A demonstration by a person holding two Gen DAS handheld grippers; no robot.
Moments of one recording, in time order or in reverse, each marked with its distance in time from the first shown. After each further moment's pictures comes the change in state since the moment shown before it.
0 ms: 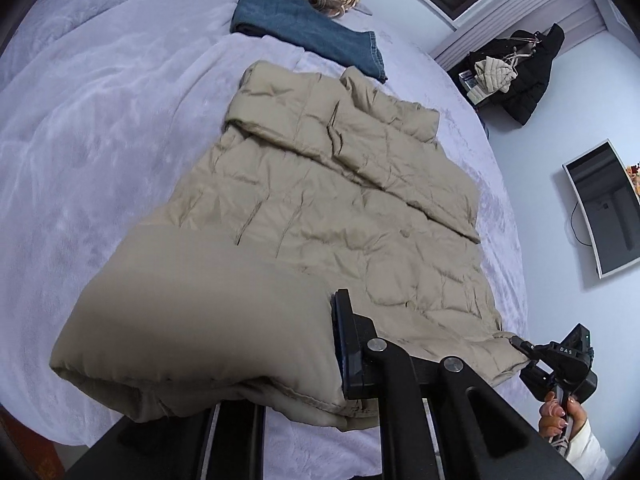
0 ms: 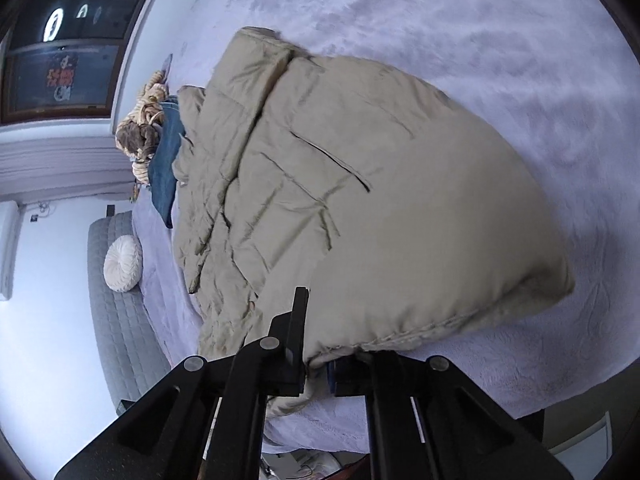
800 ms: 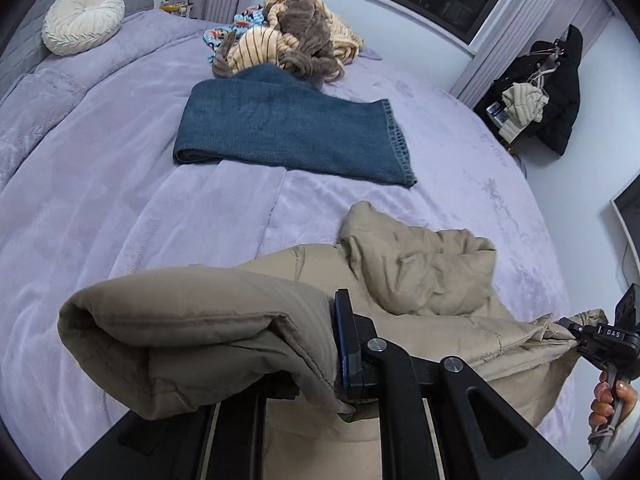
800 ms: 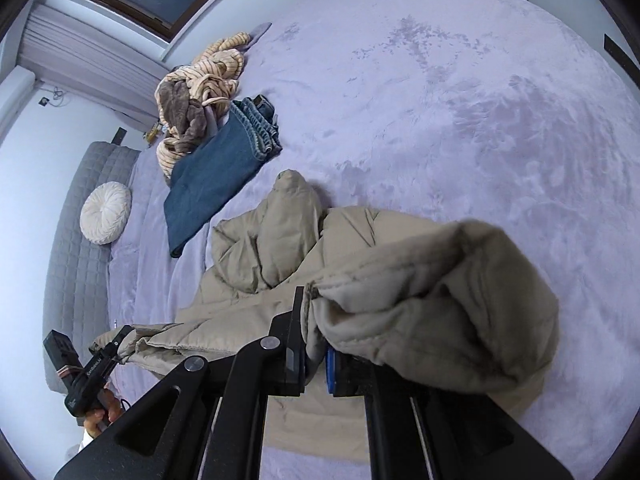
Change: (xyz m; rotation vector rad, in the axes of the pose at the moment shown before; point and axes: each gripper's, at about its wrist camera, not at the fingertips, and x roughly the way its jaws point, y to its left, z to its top) left arm 0.152 -0.059 0.266 0.073 -0.147 0.188; right arm 0.112 0.222 0.248 -0.488 -0.007 -0.107
